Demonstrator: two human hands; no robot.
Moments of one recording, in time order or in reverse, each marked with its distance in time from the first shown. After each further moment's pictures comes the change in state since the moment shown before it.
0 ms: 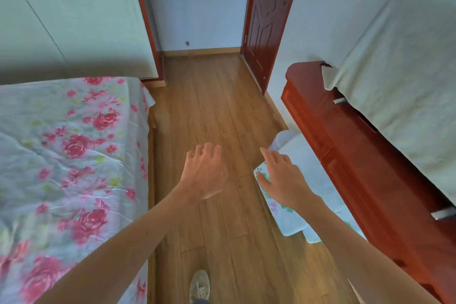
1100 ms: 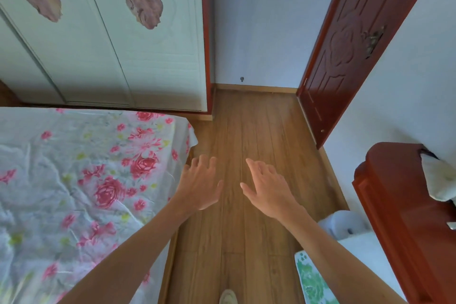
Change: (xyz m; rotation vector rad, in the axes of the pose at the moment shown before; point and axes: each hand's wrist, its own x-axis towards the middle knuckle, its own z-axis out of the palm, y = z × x) left_hand 0.252 -0.220 -0.034 -0.002 0.012 -0.290; right_hand 0.382 -0.101 -0.005 0.006 -0.012 -0.307
